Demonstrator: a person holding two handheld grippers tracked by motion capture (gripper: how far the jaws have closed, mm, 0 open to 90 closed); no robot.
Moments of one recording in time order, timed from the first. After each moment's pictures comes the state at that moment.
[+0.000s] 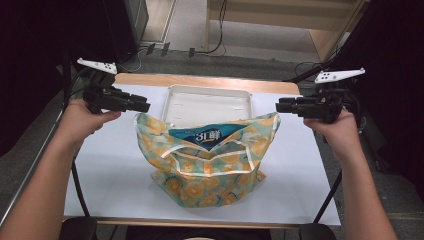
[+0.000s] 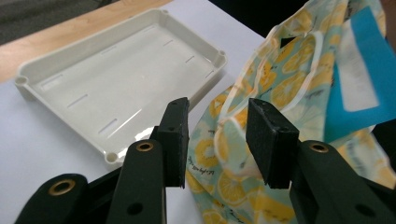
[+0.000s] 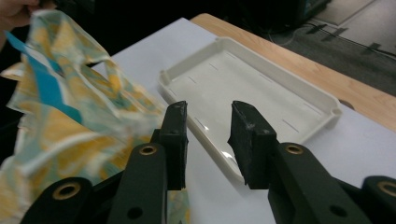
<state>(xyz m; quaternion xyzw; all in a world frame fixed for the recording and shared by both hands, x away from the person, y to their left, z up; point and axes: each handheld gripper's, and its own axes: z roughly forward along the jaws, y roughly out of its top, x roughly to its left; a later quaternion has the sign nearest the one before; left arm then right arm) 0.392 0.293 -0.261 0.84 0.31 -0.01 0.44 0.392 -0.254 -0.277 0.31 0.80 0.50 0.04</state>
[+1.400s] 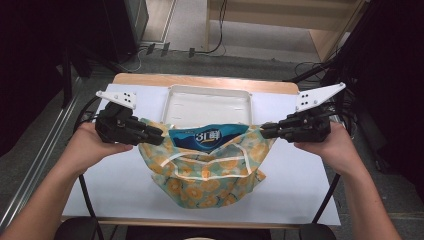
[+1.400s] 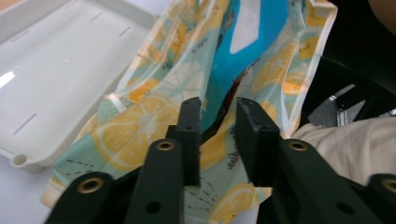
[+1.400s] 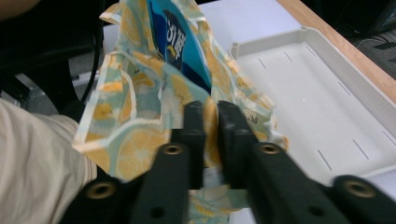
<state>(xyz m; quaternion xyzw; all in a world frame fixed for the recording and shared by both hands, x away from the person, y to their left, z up) 0.325 0.243 -0.275 0.89 0.23 -0.04 0.40 0.337 -0.207 -0.268 0.15 0.88 0.46 0.02</state>
